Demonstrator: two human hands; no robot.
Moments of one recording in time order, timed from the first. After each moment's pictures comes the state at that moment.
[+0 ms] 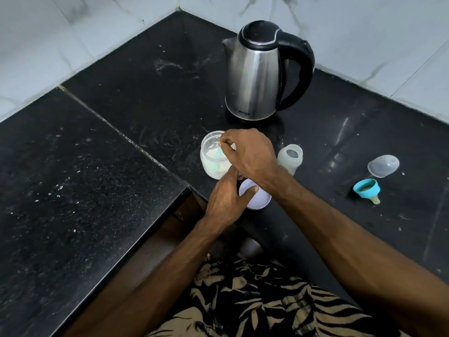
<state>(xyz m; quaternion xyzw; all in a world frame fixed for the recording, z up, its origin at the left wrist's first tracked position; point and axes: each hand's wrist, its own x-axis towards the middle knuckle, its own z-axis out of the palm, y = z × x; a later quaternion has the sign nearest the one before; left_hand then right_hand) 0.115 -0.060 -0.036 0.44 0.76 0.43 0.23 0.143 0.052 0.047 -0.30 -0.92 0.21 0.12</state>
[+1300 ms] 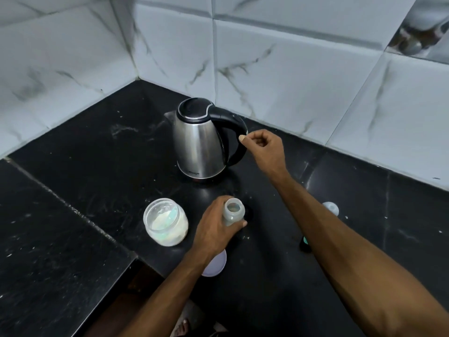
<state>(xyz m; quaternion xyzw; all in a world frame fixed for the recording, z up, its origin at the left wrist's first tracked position) 0.141 0.043 -0.015 0.45 0.72 0.45 0.26 0.204 0.235 0.056 -0.38 -0.65 0.50 0.42</state>
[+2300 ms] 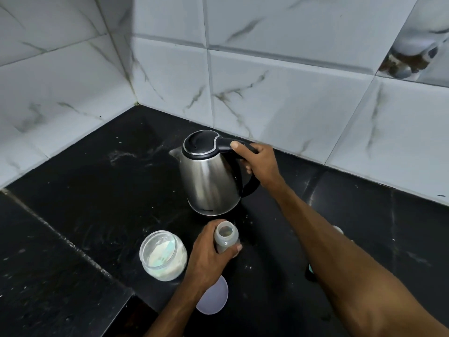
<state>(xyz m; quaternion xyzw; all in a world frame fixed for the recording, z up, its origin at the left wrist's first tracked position) 0.127 0.043 -0.014 0.43 0.71 0.49 0.27 0.186 0.261 0.080 -0.32 -0.67 0.54 0.39</state>
